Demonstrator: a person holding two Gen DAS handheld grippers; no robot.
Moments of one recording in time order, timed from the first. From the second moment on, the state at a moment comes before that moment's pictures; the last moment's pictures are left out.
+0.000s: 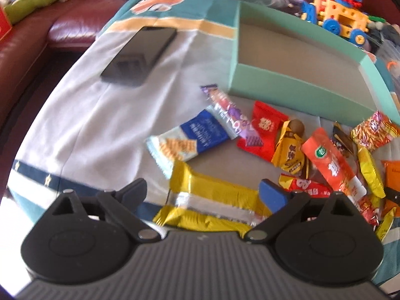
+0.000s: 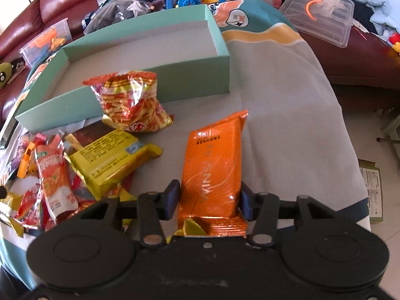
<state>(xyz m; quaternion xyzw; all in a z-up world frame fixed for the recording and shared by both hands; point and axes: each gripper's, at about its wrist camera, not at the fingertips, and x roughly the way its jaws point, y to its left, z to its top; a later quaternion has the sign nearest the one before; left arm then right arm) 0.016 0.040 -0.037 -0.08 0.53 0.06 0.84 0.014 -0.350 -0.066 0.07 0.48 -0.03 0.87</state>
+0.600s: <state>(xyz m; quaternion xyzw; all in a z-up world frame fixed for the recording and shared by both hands) 0.042 0.005 -0.040 -0.11 0.51 0.00 0.85 0.014 -0.347 -0.068 0.11 0.46 0.00 0.88</state>
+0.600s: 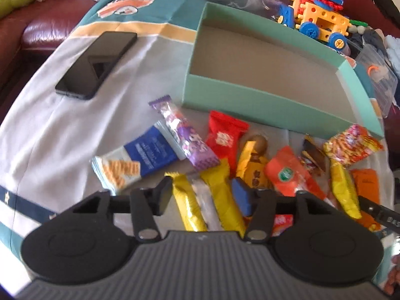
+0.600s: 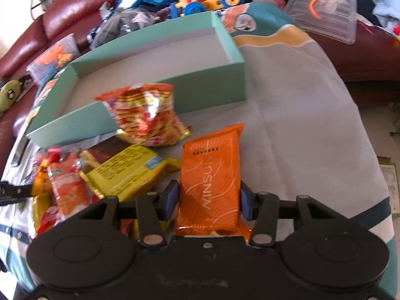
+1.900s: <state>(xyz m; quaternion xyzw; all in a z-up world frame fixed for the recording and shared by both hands) -0.011 -0.005 -0.046 0.02 0.52 -0.10 0.85 0.000 -0.334 -0.048 0.06 0.45 -0.01 0.89</state>
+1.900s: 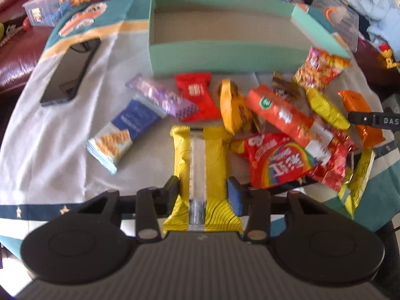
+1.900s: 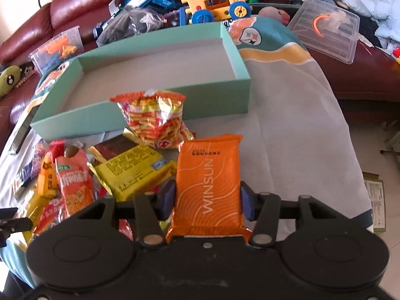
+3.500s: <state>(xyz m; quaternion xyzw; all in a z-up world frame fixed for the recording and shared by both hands) 0.291 -0.019 -0.004 0.01 0.45 -0.09 0.89 0.260 -0.353 -0.014 0.08 0.42 0.03 0.90</state>
